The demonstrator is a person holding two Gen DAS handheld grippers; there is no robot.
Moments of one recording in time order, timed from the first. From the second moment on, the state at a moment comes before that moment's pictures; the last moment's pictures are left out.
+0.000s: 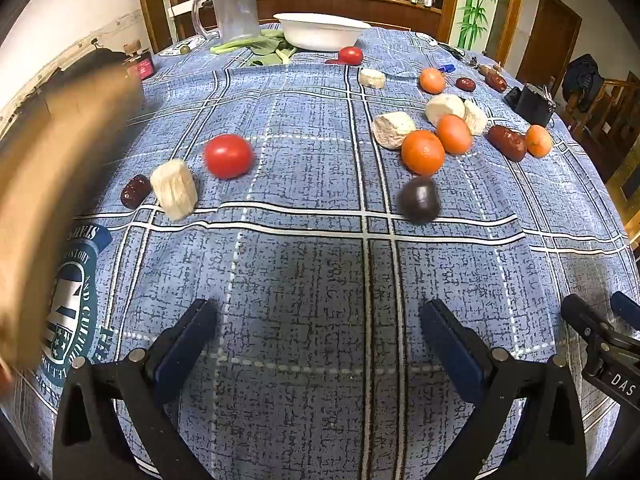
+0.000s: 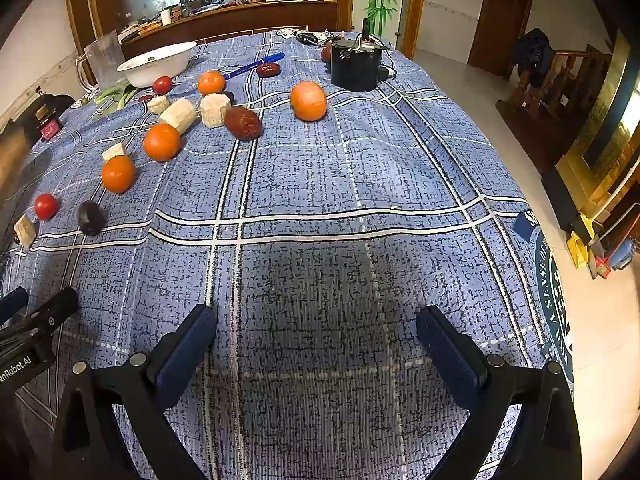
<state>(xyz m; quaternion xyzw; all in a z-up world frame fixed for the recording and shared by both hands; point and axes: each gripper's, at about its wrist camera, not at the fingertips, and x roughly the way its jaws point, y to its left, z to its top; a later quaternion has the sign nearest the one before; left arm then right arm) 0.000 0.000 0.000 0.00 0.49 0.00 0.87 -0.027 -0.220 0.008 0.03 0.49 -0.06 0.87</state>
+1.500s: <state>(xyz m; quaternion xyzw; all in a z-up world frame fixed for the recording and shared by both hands) -0.048 0.125 0.092 -0.07 0.44 0.05 0.90 -0.059 -0.103 0.118 0.00 0.41 0.03 0.91</state>
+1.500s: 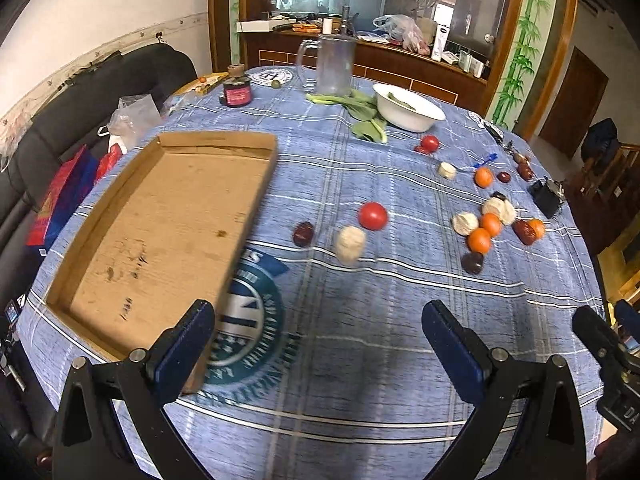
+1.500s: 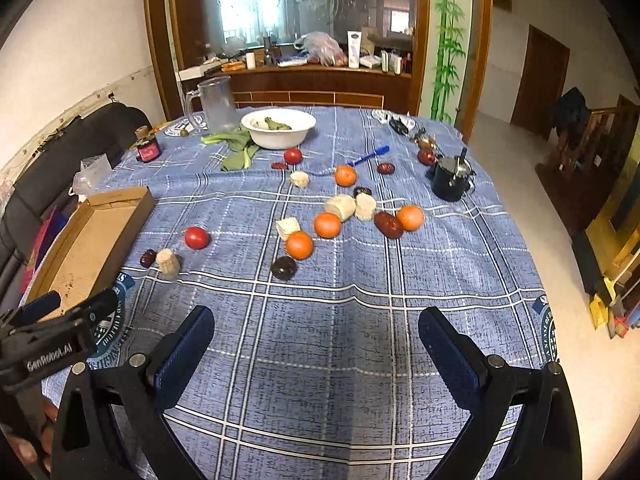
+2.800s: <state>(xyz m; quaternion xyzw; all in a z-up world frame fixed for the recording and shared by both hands) -0.044 0.110 0.104 -0.01 0.39 0.00 0.92 -0.061 -0.100 0.112 0.01 0.42 -0.01 0.91</state>
